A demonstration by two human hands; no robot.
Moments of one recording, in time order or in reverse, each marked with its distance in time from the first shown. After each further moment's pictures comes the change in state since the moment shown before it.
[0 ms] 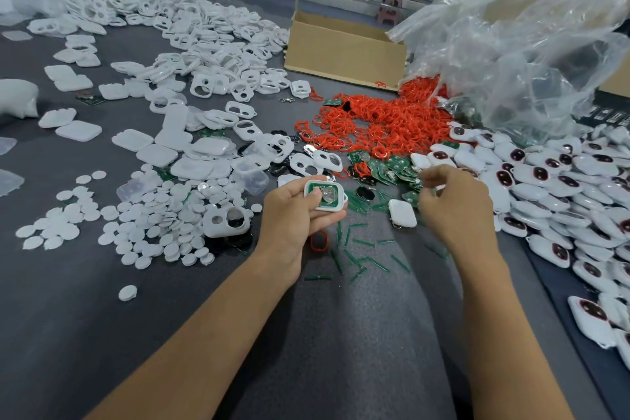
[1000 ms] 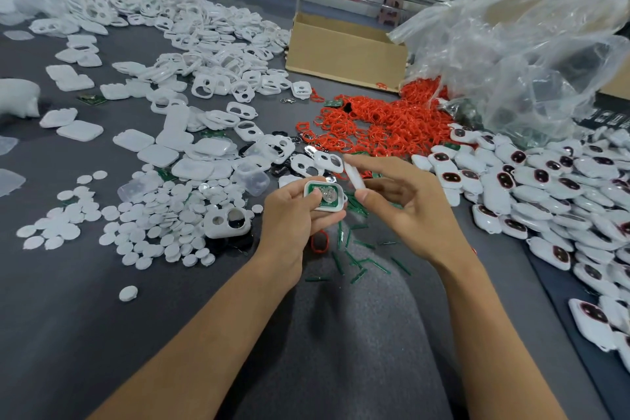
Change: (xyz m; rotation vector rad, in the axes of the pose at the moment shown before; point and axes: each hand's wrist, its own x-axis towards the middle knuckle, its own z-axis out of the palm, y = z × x) left_hand -0.003 0.002 0.002 -0.003 0.038 -0.007; right_hand -0.021 -0.038 0.000 0.744 -0.395 -0.432
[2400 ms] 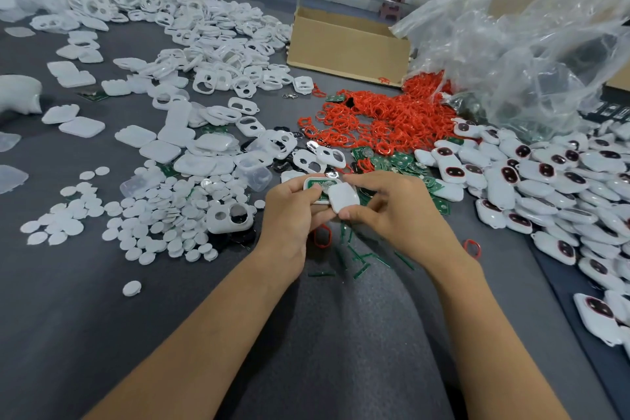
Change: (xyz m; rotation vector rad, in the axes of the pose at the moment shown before) left_hand 0.008 -0.004 -0.004 0.025 0.007 0.013; right_hand 0.005 0.013 0.011 -0.494 -0.077 0.116
